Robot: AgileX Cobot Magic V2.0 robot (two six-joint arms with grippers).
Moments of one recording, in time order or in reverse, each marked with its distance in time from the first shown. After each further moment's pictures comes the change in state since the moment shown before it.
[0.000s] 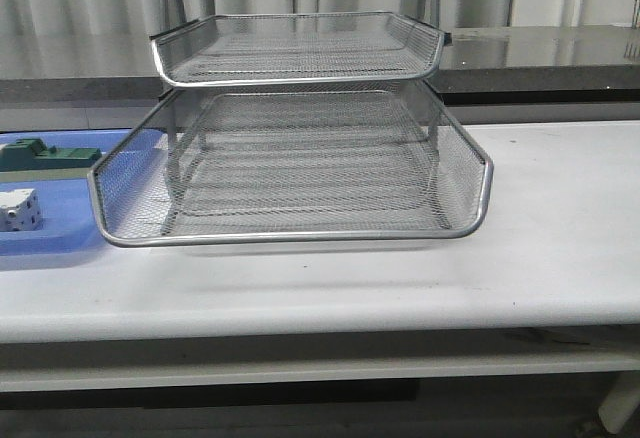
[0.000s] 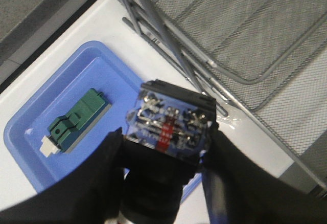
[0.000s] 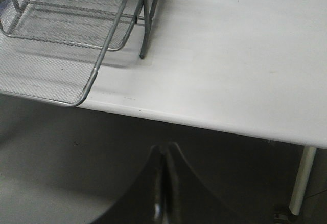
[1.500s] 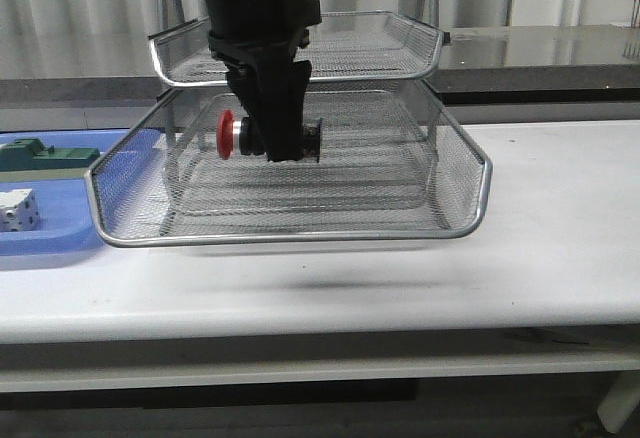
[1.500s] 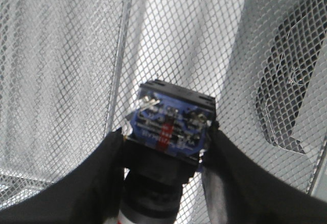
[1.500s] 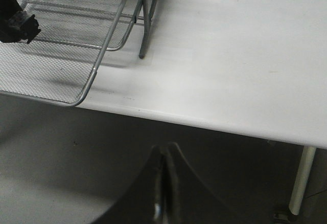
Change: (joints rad) left arm -0.551 0.370 0.042 0.213 -0.020 0.000; right arm 0.000 0.000 0.000 0.000 0.002 0.000
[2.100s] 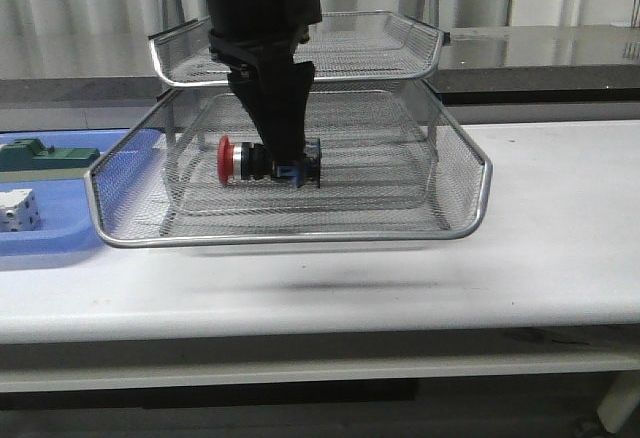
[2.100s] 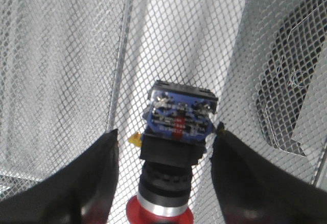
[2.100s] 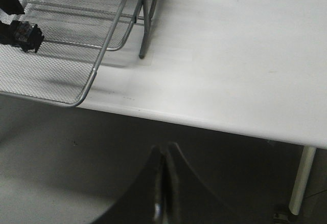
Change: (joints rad) left arm 0.000 0.000 -0.004 -0.002 -0.001 -0.006; right arm 0.000 0.000 0.000 0.000 0.000 0.000
